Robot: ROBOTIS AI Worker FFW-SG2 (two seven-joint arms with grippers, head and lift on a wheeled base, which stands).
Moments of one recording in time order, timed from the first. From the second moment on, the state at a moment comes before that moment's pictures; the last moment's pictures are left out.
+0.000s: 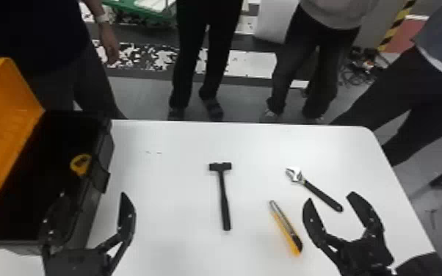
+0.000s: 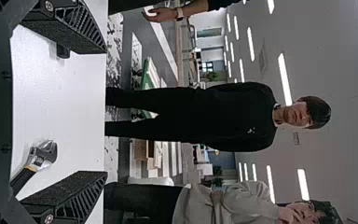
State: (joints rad) left arm 0.67 0.16 -0.18 -1.72 0.02 -0.61 0.26; right arm 0.64 0.00 -0.18 -1.72 -0.19 -0.42 0.43
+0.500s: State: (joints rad) left arm 0.67 0.16 -0.18 -1.72 0.02 -0.61 0.26; right arm 0.63 0.00 -0.17 -1.71 -0.19 -0.42 0.43
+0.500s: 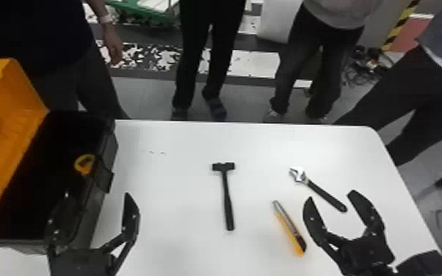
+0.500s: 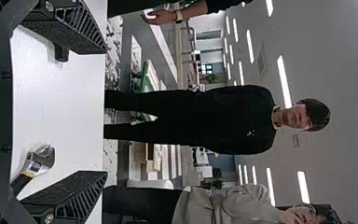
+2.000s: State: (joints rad) left arm 0.66 0.16 -0.19 -1.69 0.02 -0.61 0.25; right arm 0.66 0.00 -0.19 -1.97 -0.19 0.30 0.43
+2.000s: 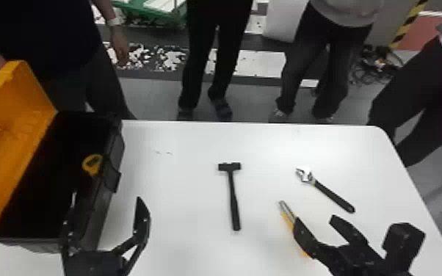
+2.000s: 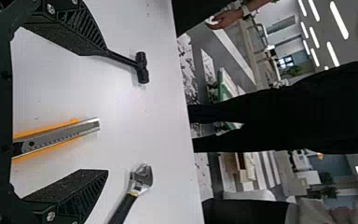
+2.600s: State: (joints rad) left arm 0.66 0.16 -0.20 -1.69 0.01 -0.60 0.24; right arm 0.57 0.00 -0.18 -2.06 -0.12 0.81 0.40
